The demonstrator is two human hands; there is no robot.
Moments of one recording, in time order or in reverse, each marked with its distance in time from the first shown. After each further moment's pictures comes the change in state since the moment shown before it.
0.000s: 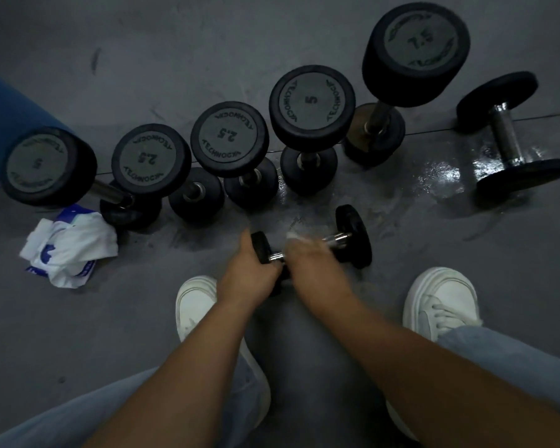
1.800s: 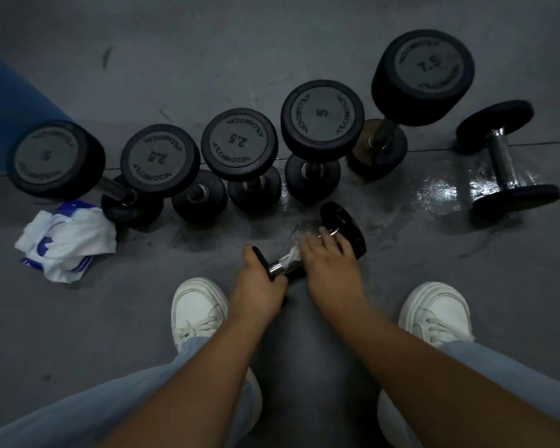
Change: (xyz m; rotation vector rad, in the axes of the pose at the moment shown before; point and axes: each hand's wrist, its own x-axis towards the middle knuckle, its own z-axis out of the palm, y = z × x) left_hand -0.012 -0.008 0.019 -0.063 0.069 0.042; right_hand -0.002 0.012 -0.005 -0.261 -0.130 0.001
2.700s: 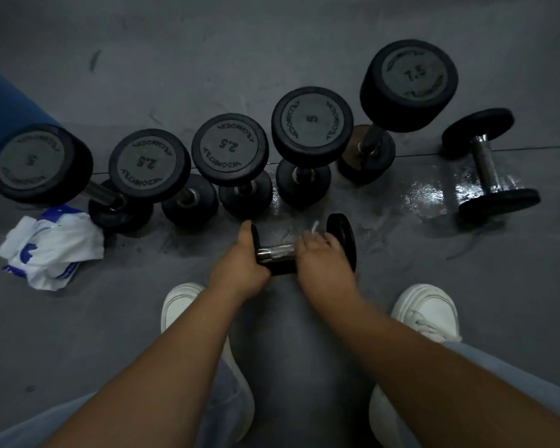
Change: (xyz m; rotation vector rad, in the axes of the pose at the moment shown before) left_hand 0.045 0.007 -0.021 0.204 -0.144 0.142; right_hand 0.014 0.005 -0.013 0.001 0.019 0.045
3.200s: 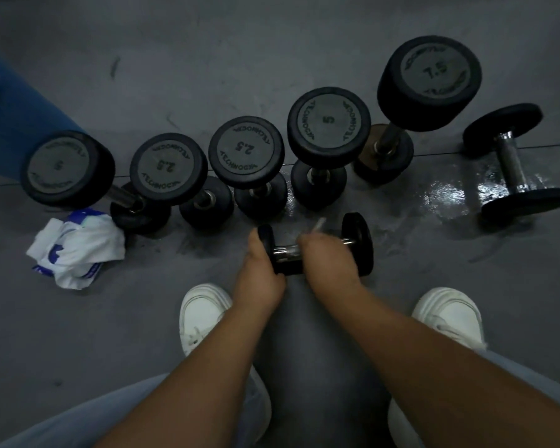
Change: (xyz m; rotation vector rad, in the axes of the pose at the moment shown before) left_hand -0.018 0.001 0.020 -0.212 0.188 0.002; right_hand 0.014 -0.015 -0.025 0.099 -0.006 -0.051
